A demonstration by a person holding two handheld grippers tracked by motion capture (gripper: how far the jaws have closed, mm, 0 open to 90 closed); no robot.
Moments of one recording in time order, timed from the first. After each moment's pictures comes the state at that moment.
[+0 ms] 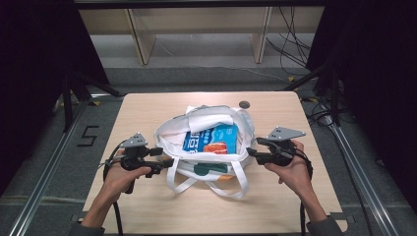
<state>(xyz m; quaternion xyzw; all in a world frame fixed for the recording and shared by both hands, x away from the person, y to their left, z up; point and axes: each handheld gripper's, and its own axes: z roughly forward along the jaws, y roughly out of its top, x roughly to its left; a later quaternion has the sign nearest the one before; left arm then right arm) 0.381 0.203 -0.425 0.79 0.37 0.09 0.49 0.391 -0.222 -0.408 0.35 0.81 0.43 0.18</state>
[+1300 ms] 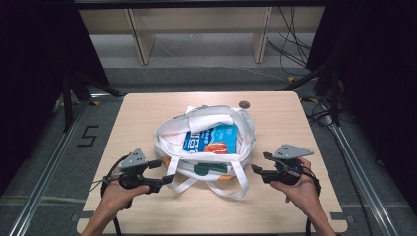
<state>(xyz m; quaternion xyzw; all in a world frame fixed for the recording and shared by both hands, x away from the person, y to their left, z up) 0.338 0.199 -0.437 0.80 0.34 0.10 0.49 0.355 -0.238 -0.429 0.34 0.82 0.43 0.19</state>
